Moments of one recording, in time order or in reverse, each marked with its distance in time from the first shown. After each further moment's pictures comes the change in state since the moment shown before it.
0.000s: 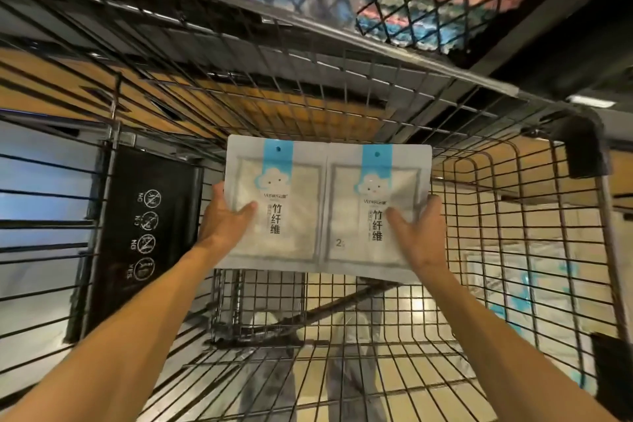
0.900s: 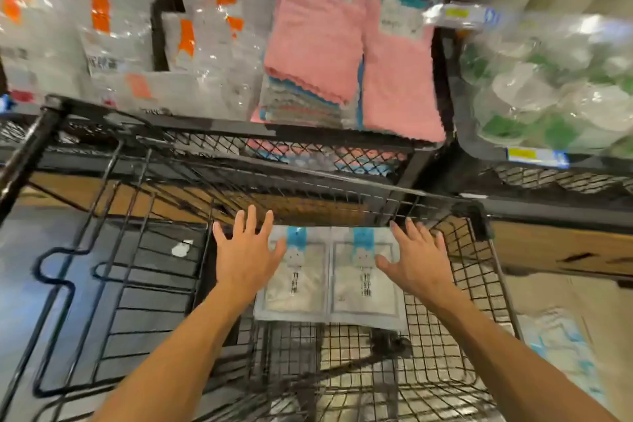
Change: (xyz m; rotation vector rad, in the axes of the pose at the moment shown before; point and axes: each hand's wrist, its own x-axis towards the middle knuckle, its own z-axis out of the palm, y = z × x) left_hand -0.149 0.157 -0.084 1.174 0.238 0.486; right_hand -0.079 -0.140 -0.120 -0.909 -0.062 -0.447
